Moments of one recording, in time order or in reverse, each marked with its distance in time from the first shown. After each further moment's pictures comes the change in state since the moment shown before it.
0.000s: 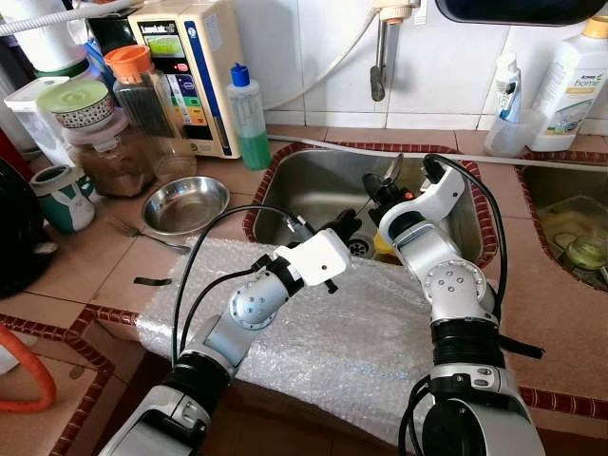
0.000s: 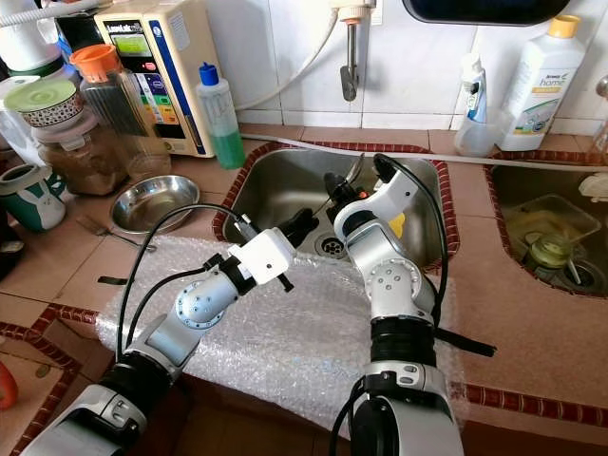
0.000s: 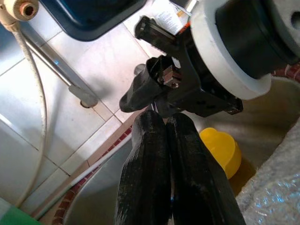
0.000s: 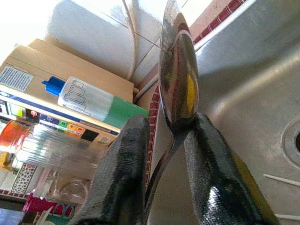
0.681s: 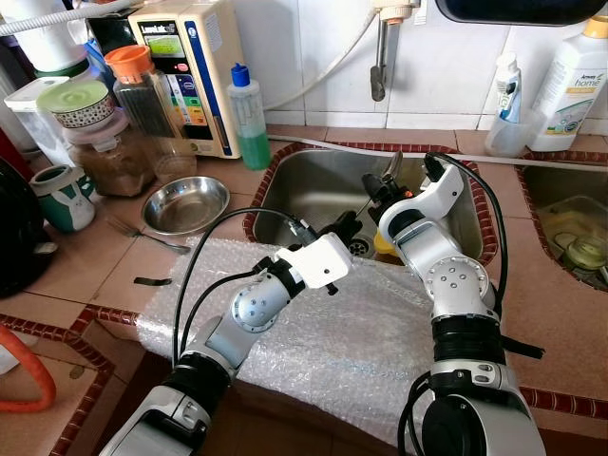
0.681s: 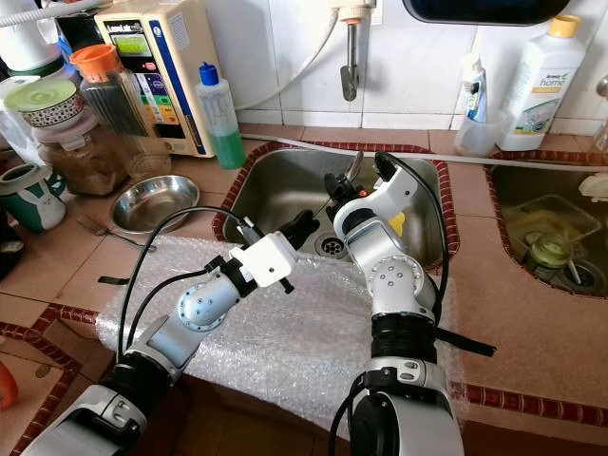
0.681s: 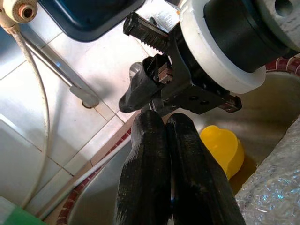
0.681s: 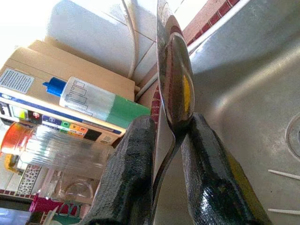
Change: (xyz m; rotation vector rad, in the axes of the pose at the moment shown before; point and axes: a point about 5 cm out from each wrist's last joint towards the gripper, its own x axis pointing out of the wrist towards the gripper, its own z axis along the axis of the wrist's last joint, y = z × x) left arm 0.000 -0.002 -0.001 0.029 0.003 0.008; right arm 0.001 0.002 0.001 0.027 0.013 0.001
